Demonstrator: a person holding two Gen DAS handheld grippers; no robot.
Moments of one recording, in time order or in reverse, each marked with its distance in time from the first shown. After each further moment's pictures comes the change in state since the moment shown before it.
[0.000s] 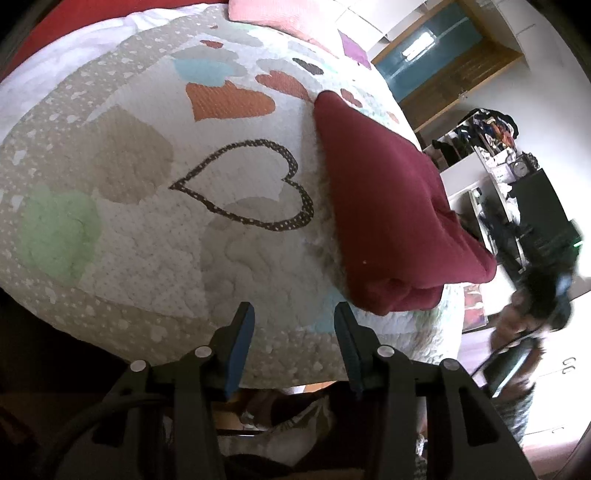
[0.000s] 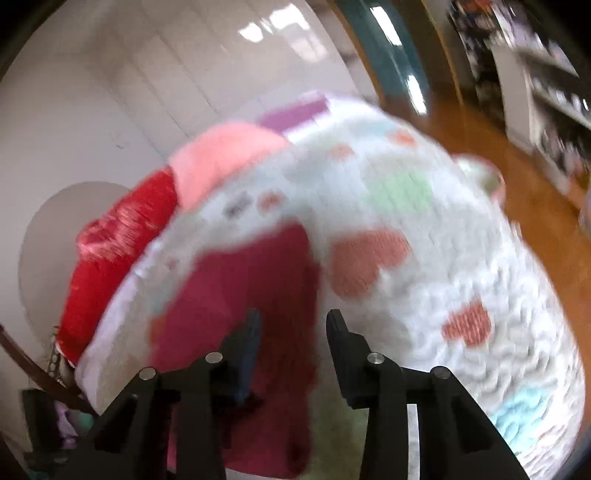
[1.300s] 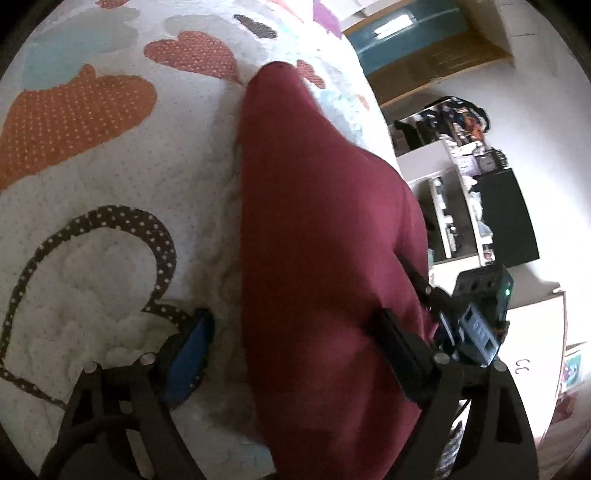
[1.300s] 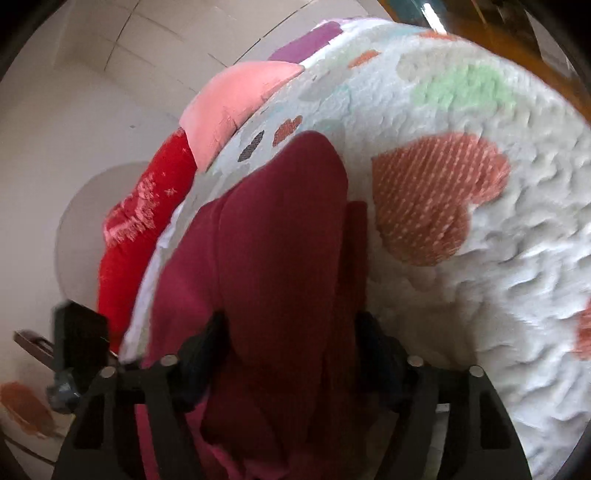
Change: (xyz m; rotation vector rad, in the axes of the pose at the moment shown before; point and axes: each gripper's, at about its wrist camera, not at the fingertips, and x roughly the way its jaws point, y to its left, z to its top) left arm 0.114 -0.038 0.106 -0.011 0.133 -0.249; right arm 0.126 -0.055 -0.020 0.233 0.285 0.206
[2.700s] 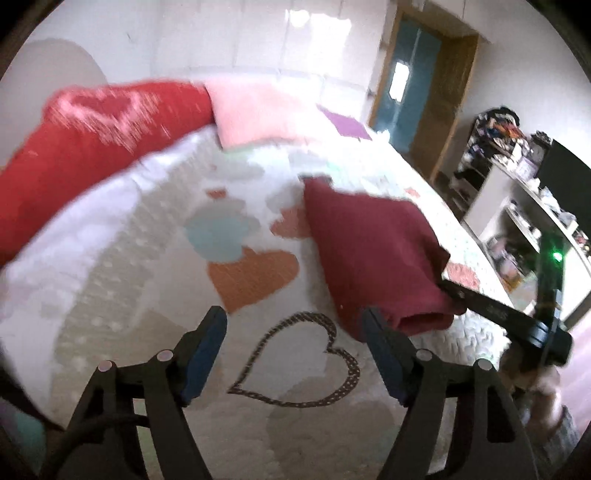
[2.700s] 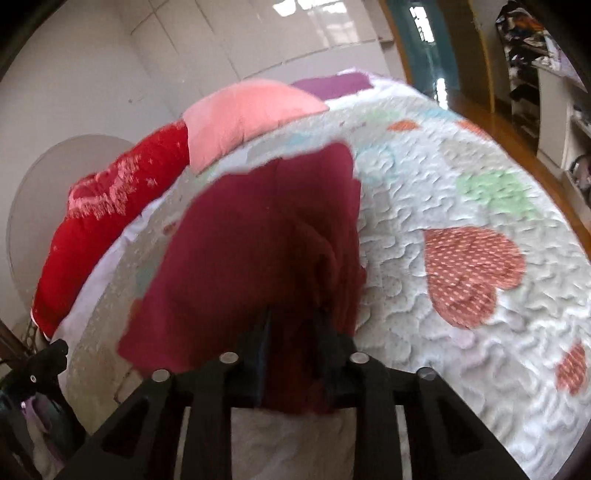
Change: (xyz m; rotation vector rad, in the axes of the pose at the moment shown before) left arm -0.130 -0.041 -0.049 0.315 -0.516 0.542; right arm 0.005 0.098 -0.027 -0.292 -0.171 -0.274
